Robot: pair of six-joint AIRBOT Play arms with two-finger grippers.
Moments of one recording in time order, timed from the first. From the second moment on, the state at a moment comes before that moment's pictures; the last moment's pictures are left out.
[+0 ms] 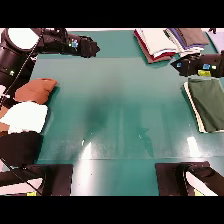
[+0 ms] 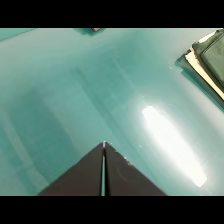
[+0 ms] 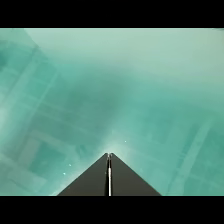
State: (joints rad) left arm -0.39 -1.36 1.69 1.06 -0.91 -1.38; right arm 0.10 -0.89 1.29 -1.13 1.08 1.40
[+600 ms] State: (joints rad) left arm -0.39 -1.36 1.69 1.06 -0.91 -1.38; right arm 0.11 -0.89 1.29 -1.13 1.07 1.40
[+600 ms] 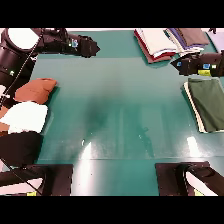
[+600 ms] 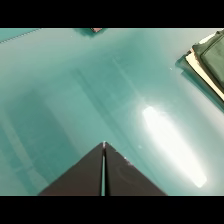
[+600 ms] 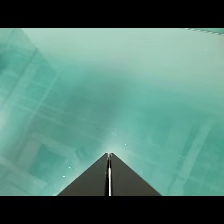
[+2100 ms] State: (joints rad) left arm 0.20 -1.29 1.41 1.63 -1.01 -1.58; right arm 0.11 -0.94 1.29 -1.07 1.00 1.40
